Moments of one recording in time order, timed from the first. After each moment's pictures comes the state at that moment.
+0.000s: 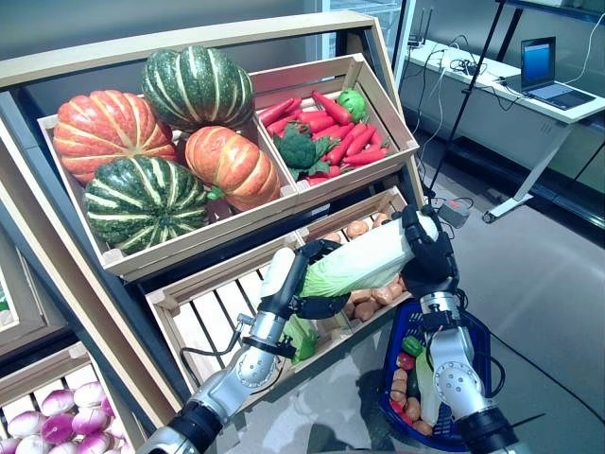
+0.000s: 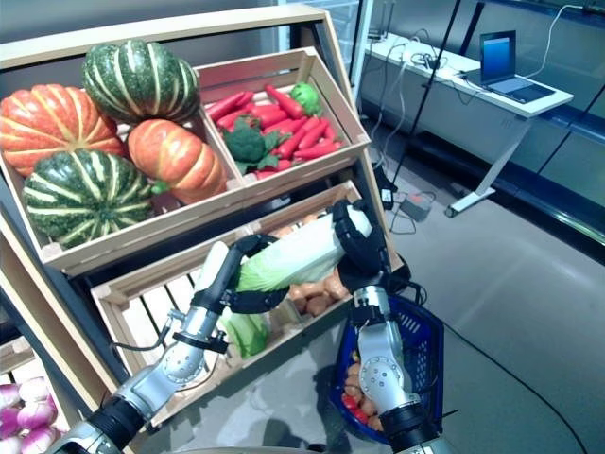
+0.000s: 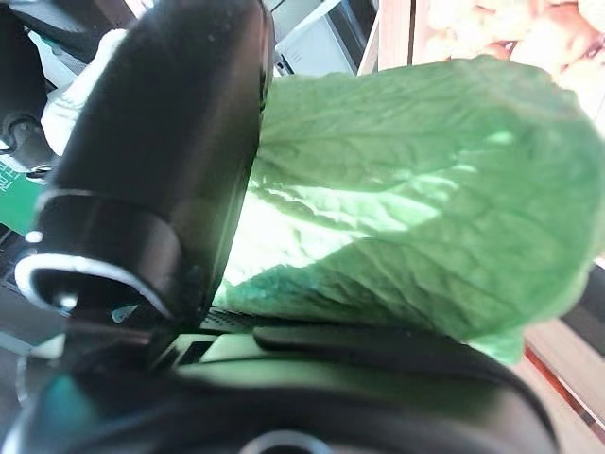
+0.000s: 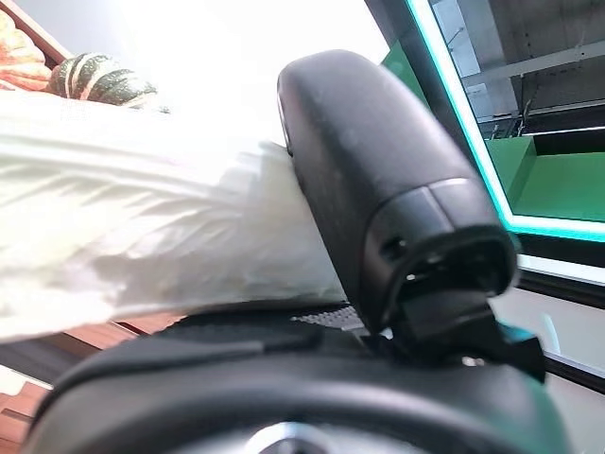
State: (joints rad) left arm -0.16 0.42 -0.53 0.33 0.28 -0.51 0.48; right arm -0.09 -0.21 0.24 0.09 1.22 -0.34 0.18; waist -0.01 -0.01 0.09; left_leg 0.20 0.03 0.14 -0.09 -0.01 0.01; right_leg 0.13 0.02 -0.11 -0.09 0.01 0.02
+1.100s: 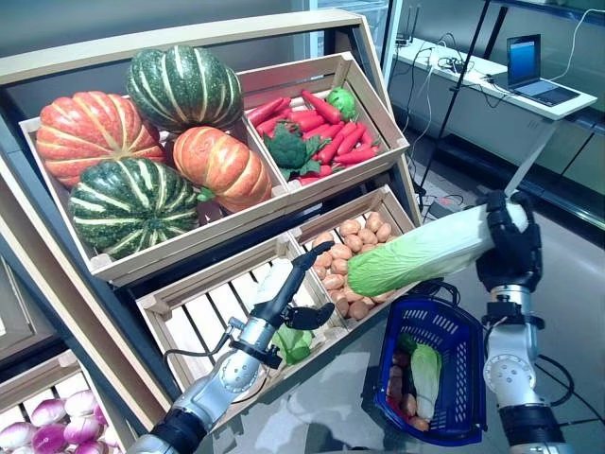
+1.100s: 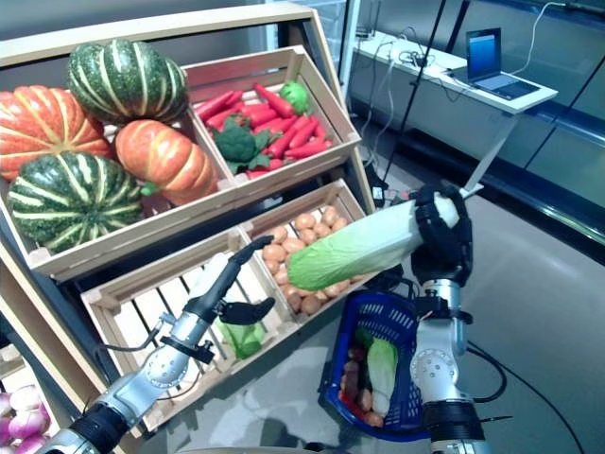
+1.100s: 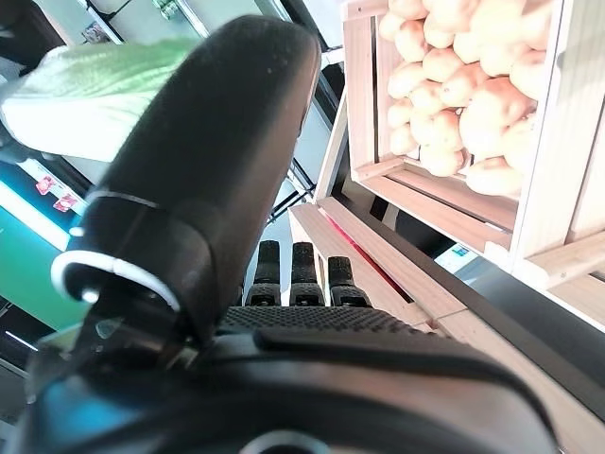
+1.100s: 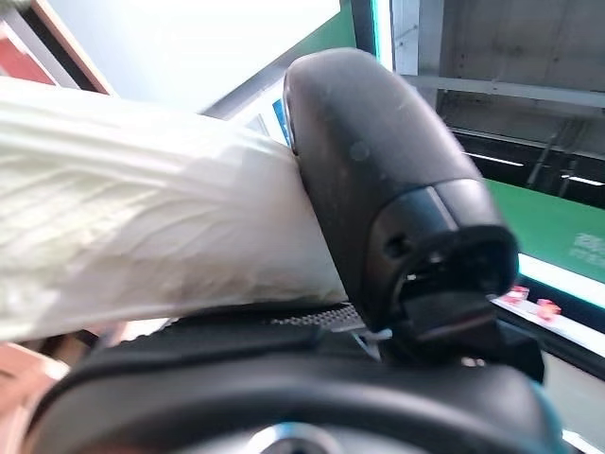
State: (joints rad) left arm -0.12 0.49 -0.49 0.33 0.26 -0.52 0.33; right arm -0.09 -0.35 -0.09 0.15 1.18 -0.37 0.18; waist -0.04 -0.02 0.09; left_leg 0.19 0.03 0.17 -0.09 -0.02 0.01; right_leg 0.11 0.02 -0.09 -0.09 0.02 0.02
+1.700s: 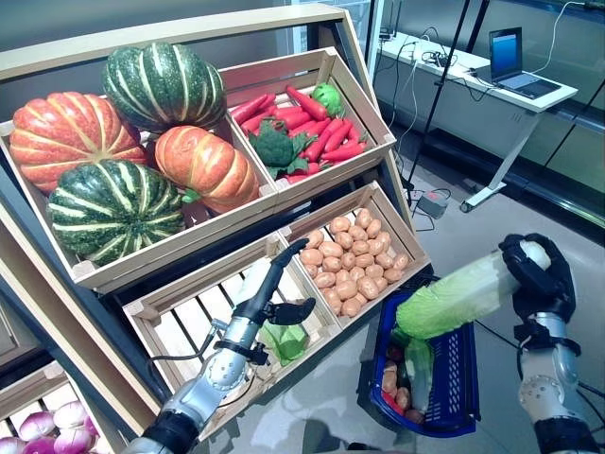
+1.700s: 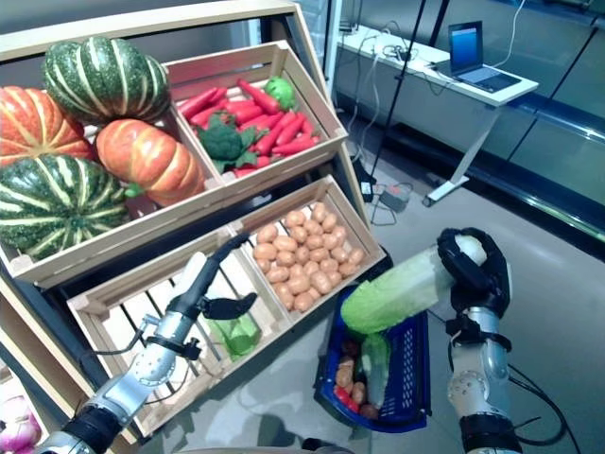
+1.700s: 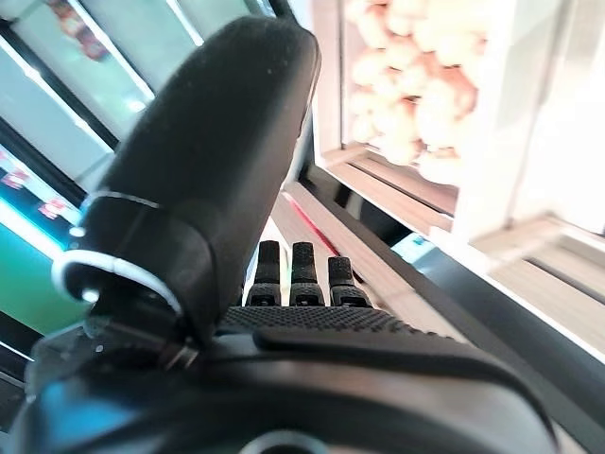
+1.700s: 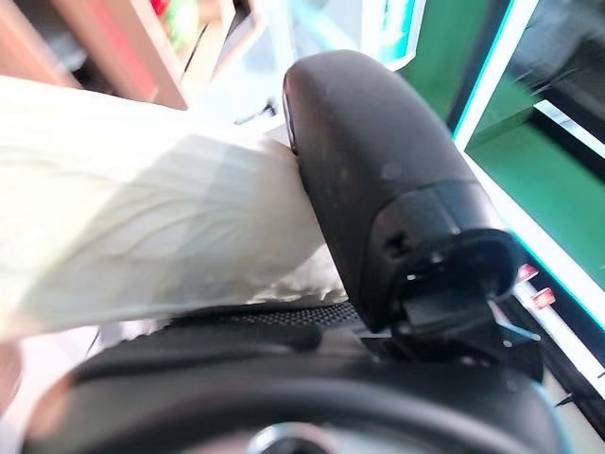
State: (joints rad) left arm -0.08 0.52 -0.38 0.40 0.20 -0.51 0.32; right arm -0.04 -0.51 -0.15 0.49 1.02 -0.37 0.13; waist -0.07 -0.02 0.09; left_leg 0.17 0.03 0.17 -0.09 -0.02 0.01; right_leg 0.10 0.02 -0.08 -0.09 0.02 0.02
